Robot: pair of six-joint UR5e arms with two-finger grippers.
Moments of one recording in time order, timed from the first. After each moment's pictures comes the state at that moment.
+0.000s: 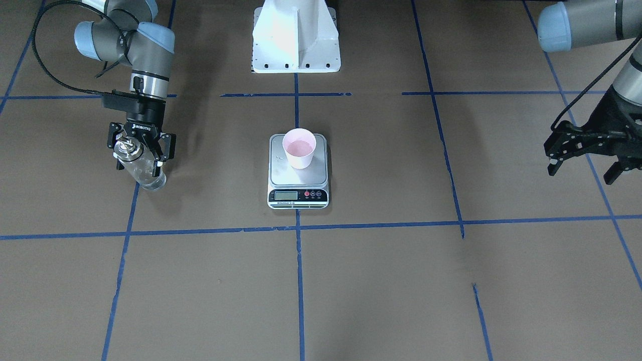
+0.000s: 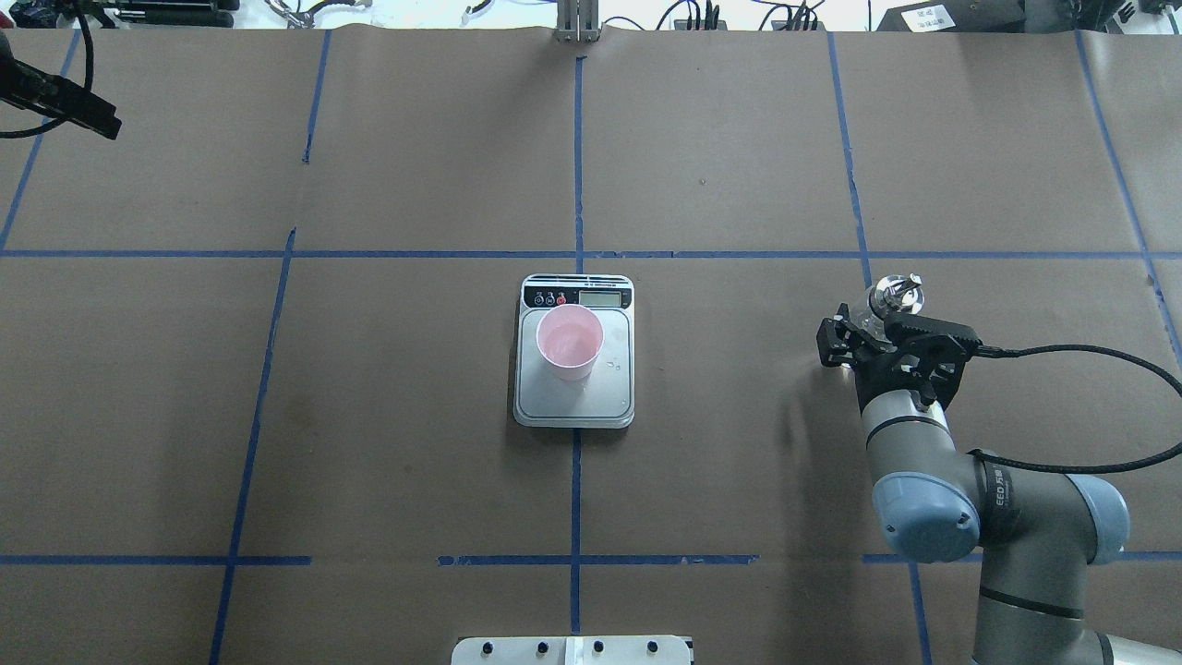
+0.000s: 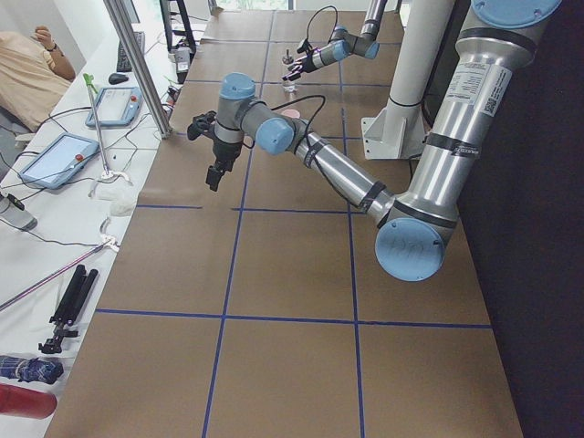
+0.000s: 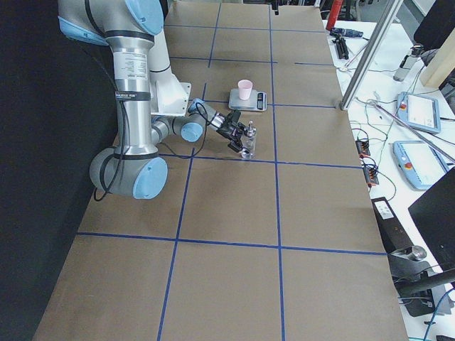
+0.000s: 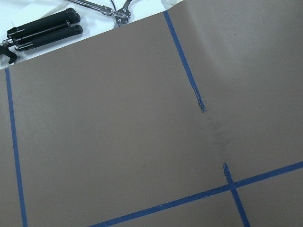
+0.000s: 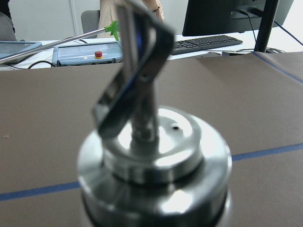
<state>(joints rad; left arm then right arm) -1.18 -1.87 -1.88 -1.61 -2.07 -0.38 0.29 -1.52 1.85 -1.23 0.75 1.64</state>
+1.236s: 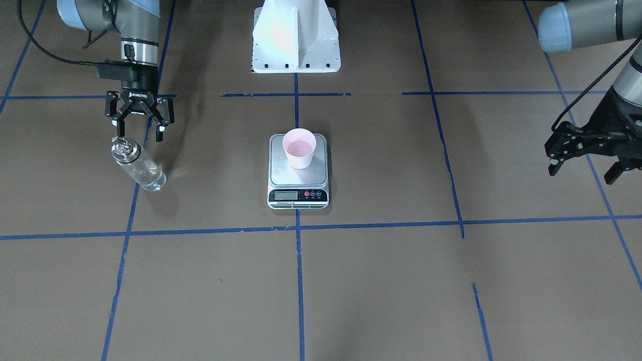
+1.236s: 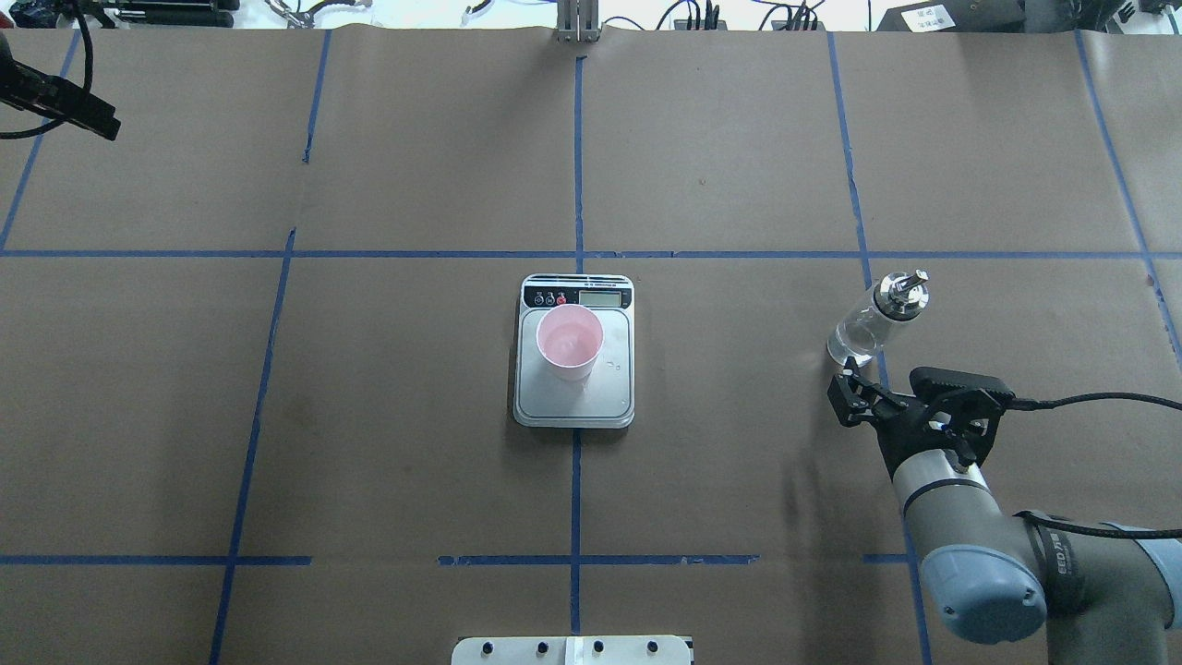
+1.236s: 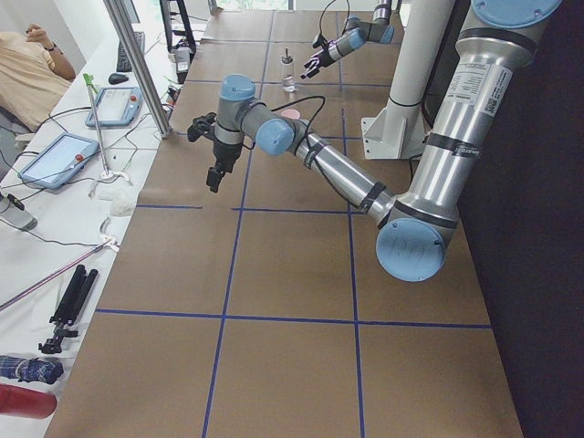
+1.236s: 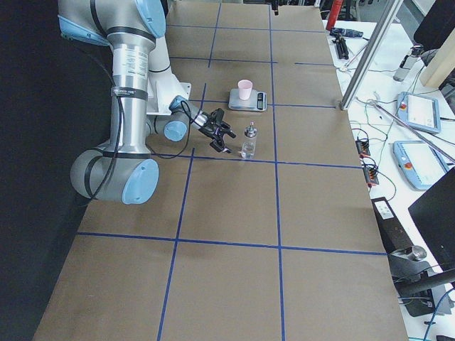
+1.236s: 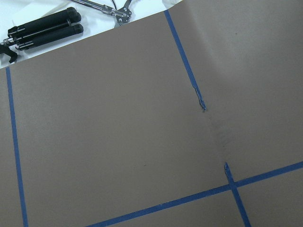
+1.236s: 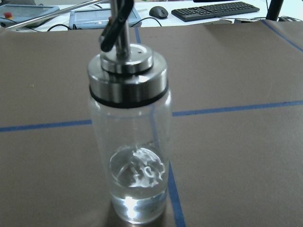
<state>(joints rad) -1.18 -1.86 -1.88 -1.61 -2.07 -0.37 0.15 -1.71 2.05 -1.23 0.82 1.65</state>
